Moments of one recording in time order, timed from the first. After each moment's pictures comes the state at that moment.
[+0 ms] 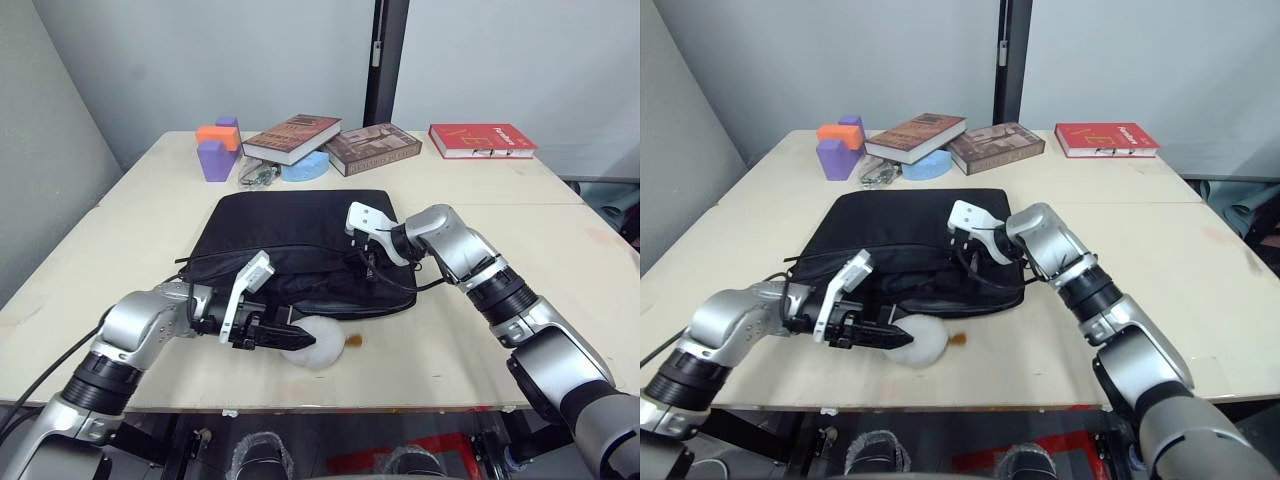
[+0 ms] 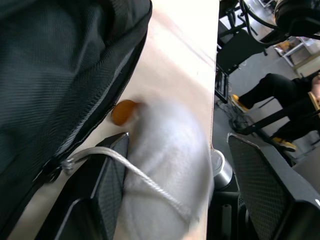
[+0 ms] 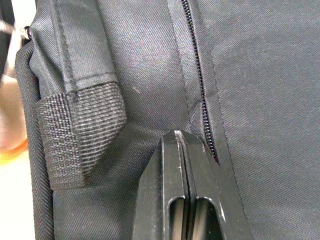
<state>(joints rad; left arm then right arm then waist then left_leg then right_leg) -0.33 0.76 -0.09 -0.17 -0.68 0.97 -1.21 -0.88 -0.43 0.45 0.22 -0.01 0.65 1.12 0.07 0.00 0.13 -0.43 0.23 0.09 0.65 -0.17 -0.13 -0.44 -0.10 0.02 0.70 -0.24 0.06</state>
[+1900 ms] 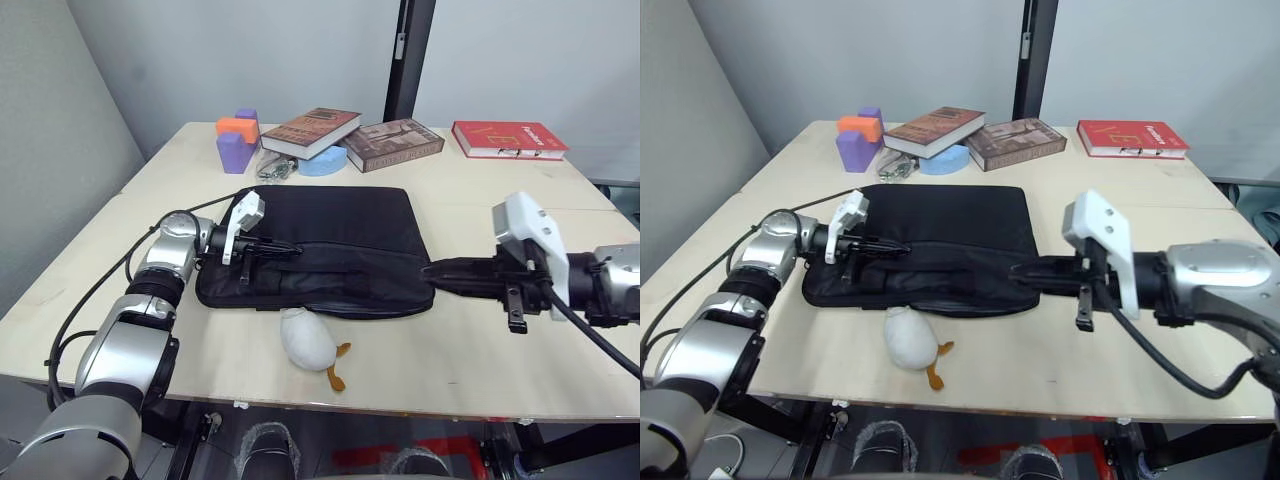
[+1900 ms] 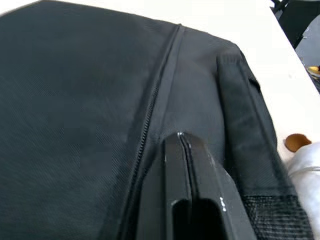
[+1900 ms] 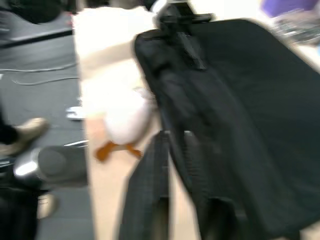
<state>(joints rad) -0.91 0.53 -0.13 0.93 -0.25 -0.01 -1.56 -0.35 -0.97 -0.37 -0.79 1.05 1.18 0.84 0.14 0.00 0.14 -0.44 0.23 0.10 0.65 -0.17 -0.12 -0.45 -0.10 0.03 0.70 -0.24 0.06</state>
